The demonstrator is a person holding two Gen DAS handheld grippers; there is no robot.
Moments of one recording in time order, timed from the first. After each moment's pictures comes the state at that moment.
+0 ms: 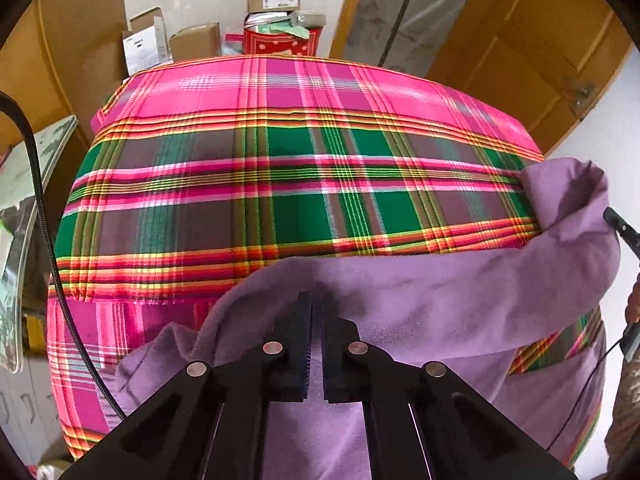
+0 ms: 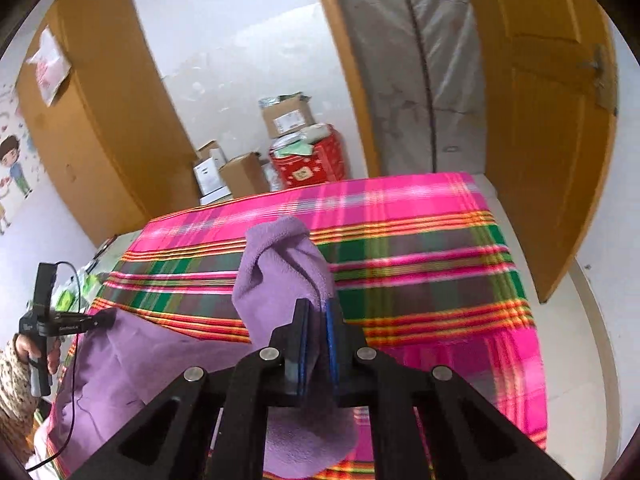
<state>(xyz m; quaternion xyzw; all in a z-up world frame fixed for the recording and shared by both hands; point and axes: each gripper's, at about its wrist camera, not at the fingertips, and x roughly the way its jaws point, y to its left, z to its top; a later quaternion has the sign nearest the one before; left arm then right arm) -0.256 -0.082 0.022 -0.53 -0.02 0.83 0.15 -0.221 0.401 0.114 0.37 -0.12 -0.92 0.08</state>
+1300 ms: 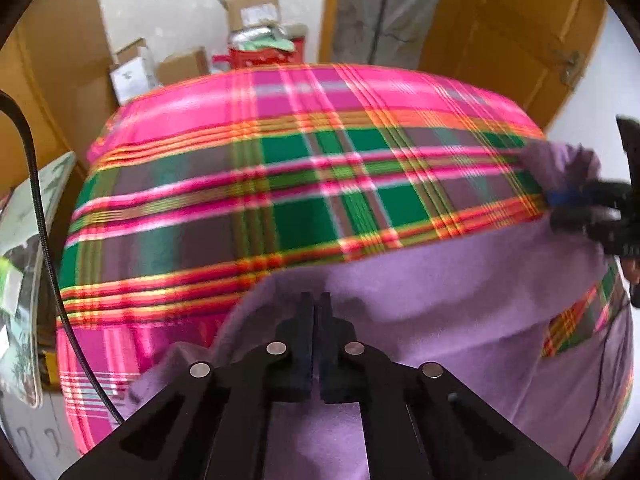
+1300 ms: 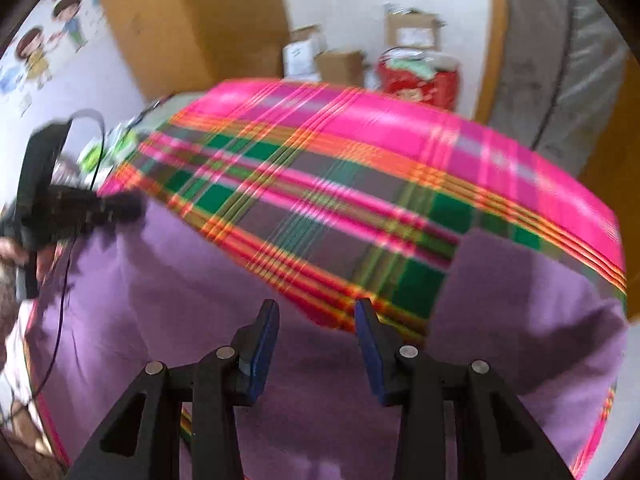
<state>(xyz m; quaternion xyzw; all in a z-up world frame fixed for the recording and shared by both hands) -0.253 -0.084 0.020 -0.50 0.03 0.85 0.15 -0.297 0.244 0.059 0.50 0.08 -0.83 0.25</state>
